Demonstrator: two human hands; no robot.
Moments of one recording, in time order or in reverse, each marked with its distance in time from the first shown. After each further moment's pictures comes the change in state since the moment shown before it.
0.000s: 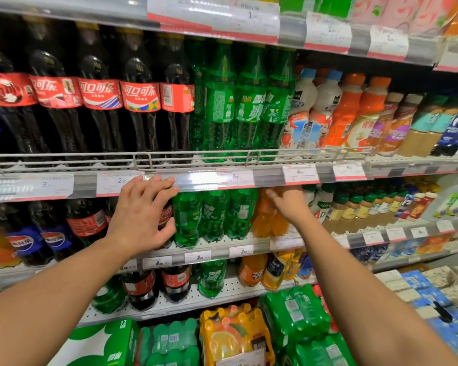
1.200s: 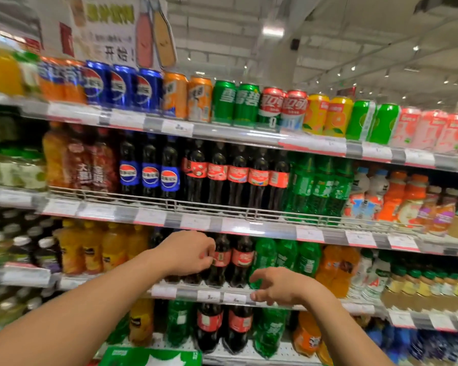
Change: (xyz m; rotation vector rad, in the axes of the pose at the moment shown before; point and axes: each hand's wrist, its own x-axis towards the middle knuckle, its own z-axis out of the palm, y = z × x) left_hand -0.082 -0.062 -0.207 -0.088 -0.521 -0.129; right_hand -0.237 -0.214 0.010 -0.298 -0.641 -0.440
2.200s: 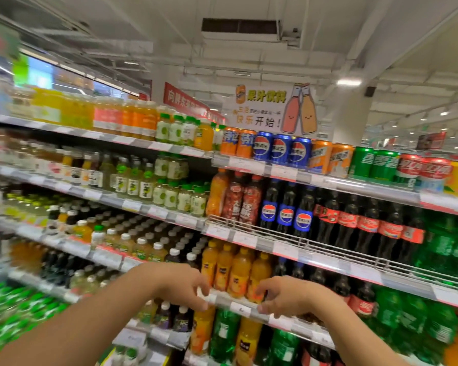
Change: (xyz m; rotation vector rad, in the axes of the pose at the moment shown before) left_hand -0.344 -0.188 -0.118 -0.236 -0.461 -0.321; right_hand 0.015 -0.361 0.049 -0.162 -0.097 -0.256
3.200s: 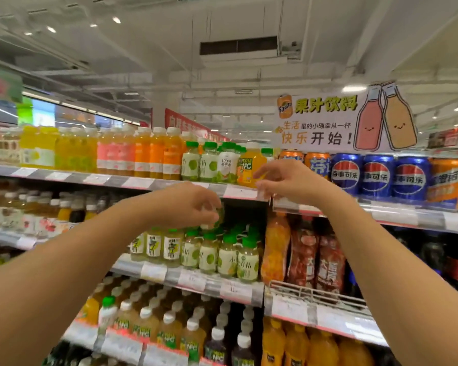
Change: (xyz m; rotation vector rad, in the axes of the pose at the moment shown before) left_hand 0.050 -0.244 -0.263 0.151 0.655 0.086; right_hand 0.210 -0.193 -0.278 0.098 0.803 -0.453
